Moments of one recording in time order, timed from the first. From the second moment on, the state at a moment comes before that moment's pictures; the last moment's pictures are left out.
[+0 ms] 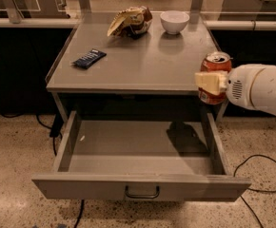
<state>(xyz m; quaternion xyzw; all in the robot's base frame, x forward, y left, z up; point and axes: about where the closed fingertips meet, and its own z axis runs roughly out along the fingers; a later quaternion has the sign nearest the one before) 0.542 -0.191 0.917 -0.13 0.84 0.10 0.51</state>
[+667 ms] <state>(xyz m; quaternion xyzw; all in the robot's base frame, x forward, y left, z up) 0.484 -0.172 0.877 -0.15 0.86 0.13 0.46</state>
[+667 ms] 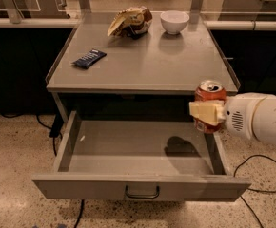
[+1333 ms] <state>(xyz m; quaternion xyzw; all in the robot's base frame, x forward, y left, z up) 0.488 -0.174 0.874 -0.15 0.87 0.13 0.46</state>
